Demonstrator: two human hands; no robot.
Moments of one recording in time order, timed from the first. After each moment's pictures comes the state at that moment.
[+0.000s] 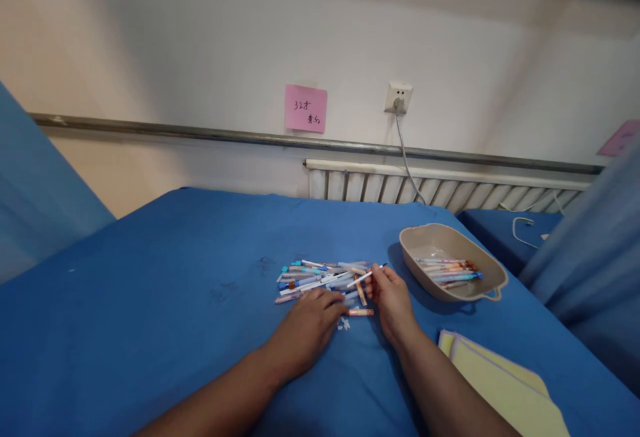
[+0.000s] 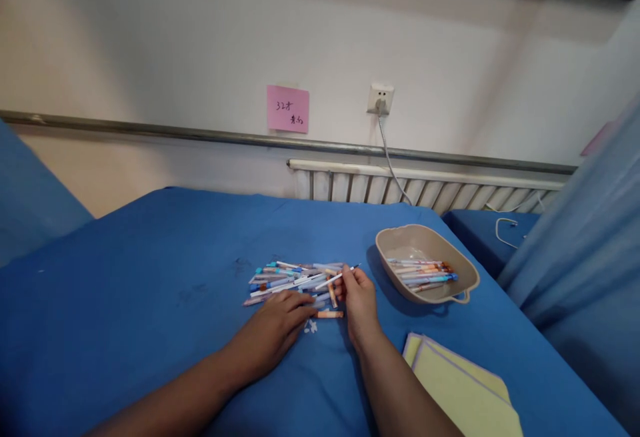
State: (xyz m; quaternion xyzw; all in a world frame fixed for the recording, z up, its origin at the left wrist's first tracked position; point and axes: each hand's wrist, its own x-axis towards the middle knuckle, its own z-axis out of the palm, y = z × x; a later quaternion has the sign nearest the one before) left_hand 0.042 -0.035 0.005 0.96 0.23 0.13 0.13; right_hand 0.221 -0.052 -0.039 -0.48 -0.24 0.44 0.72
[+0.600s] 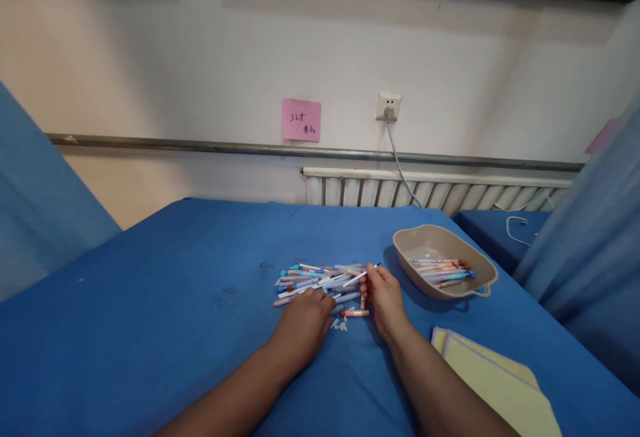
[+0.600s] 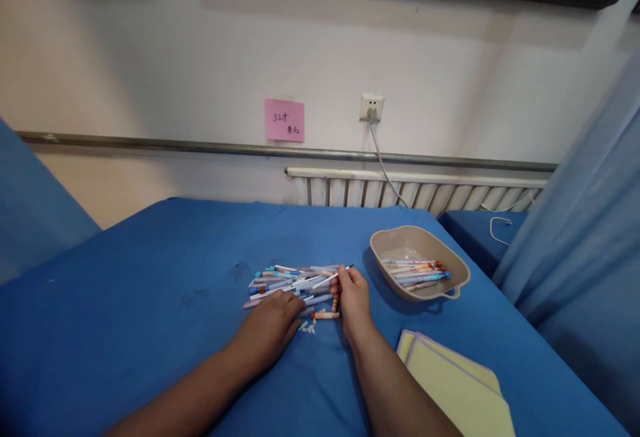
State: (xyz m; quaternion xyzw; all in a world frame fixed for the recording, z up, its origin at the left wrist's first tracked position) left_hand 0.051 -0.036 0.011 0.93 0.36 0.06 0.10; right_hand 0.222 -0.048 -0.038 -0.50 -0.24 0.44 0.71
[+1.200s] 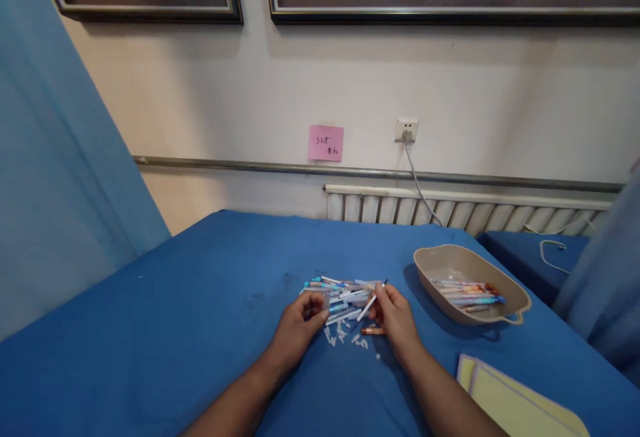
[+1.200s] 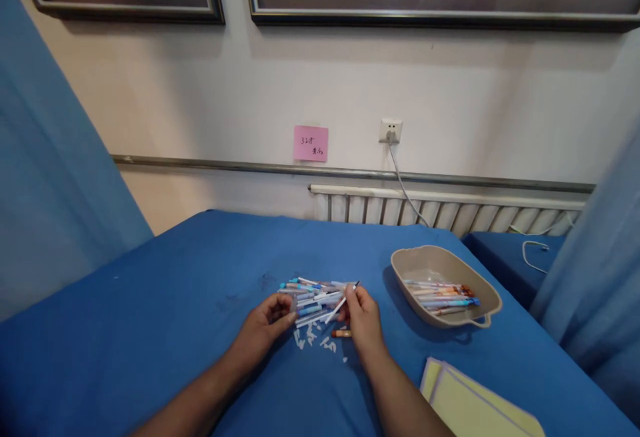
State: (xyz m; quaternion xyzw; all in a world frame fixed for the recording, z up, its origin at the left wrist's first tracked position) left_hand 0.005 -0.031 -0.002 0.65 0.41 0.40 0.49; right_hand 0.201 -0.062 -0.031 -0.52 -0.32 0.49 0.62
